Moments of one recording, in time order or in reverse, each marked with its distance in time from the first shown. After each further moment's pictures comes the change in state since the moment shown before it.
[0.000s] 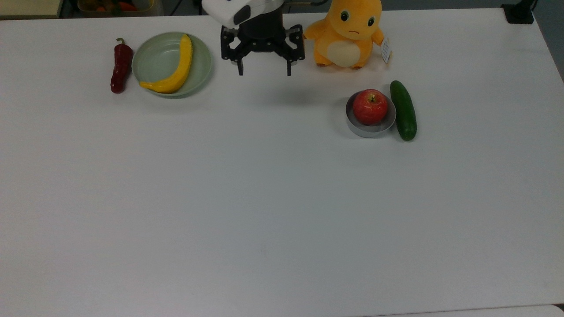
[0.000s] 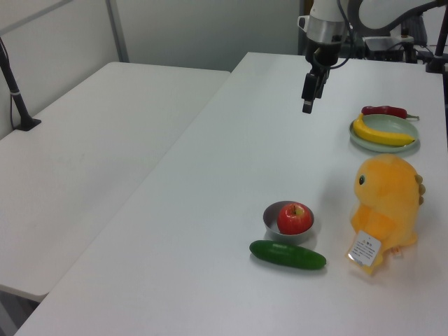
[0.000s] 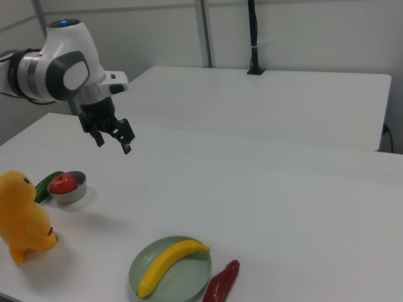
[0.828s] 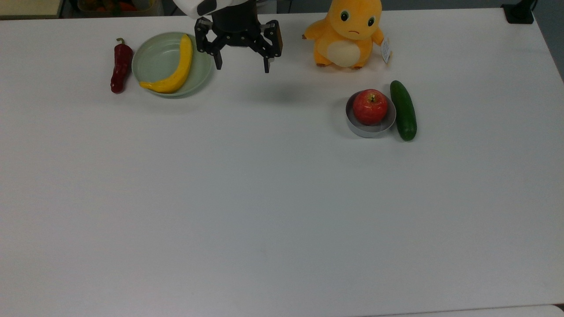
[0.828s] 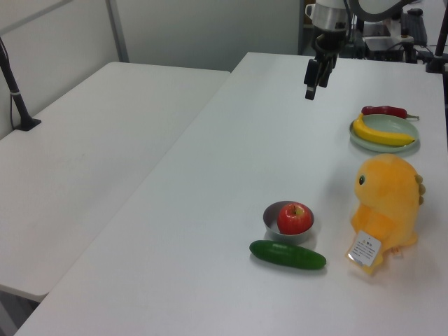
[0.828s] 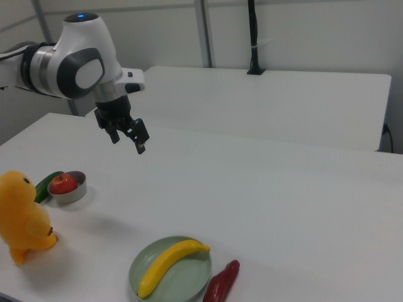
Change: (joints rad) arm 0.062 -0.014 -0.158 0.012 0.042 -0.018 0.000
